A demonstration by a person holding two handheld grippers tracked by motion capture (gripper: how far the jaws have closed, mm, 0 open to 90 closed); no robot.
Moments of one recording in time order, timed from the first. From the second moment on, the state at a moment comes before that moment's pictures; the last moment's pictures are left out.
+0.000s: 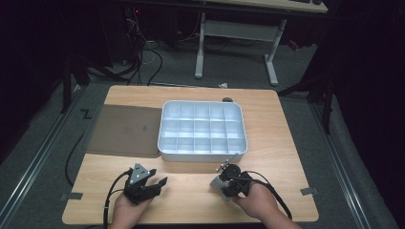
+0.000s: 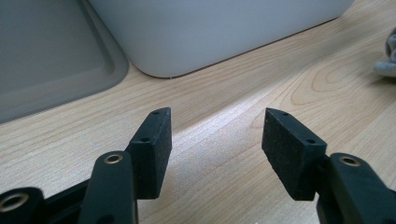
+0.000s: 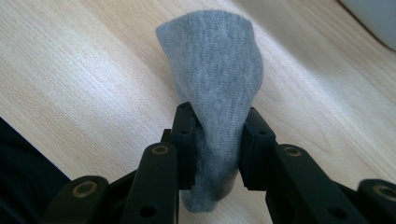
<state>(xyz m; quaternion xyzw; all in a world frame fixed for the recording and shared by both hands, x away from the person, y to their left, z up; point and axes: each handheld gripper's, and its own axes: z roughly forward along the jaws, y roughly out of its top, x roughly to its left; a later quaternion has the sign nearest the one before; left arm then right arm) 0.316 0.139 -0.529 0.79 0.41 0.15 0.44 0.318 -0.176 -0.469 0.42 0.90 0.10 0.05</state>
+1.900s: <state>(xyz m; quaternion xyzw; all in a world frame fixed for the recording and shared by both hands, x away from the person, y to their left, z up) 0.315 0.144 -0.527 0.78 0.40 0.14 0.45 0.378 -0.237 -0.384 0.48 0.87 0.08 0.09</state>
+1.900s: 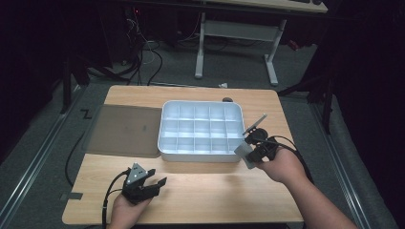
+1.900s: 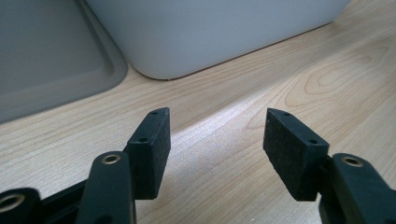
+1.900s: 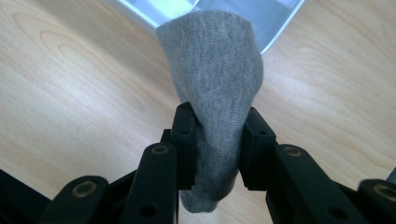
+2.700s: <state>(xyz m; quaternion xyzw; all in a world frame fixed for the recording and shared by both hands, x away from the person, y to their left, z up) 0.316 0.146 -0.527 0.78 0.40 0.13 0.46 0.441 -0.212 -0.389 0.50 0.86 0.04 0.08</state>
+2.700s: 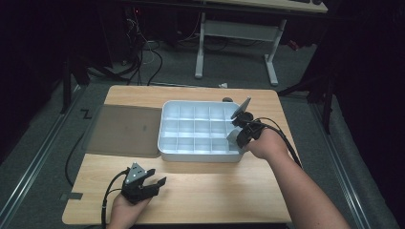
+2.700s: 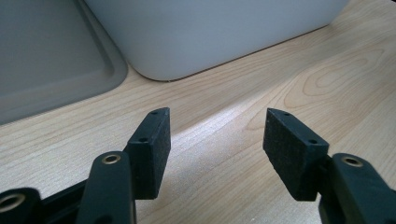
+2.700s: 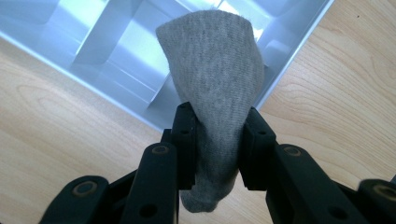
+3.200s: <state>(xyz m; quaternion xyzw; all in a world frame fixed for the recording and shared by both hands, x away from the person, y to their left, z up) 0.317 0.145 -0.527 0.78 0.40 0.13 0.46 0.457 -0.211 -0.407 0.52 0.85 0.01 0.07</state>
